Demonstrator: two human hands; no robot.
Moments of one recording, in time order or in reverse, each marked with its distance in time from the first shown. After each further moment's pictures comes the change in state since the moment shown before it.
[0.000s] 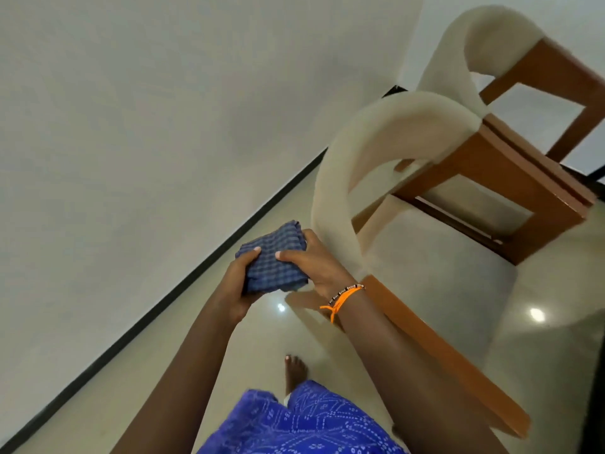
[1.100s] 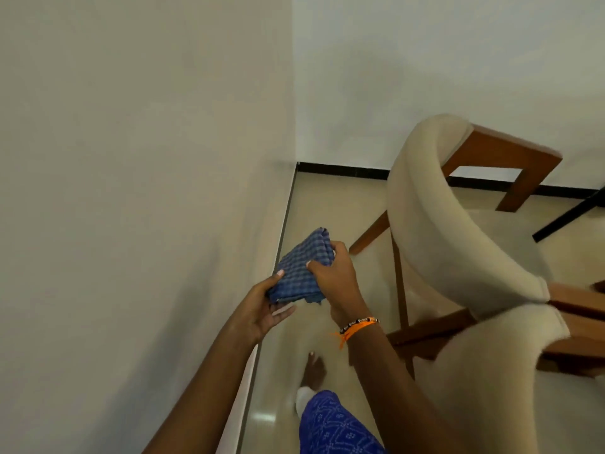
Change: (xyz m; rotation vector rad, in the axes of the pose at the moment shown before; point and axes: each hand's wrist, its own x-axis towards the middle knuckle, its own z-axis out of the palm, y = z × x) left_hand 0.535 0.357 0.275 0.338 -0.437 -0.299; right_hand 0.467 -0.351 -0.176 0.265 0.803 -0.287
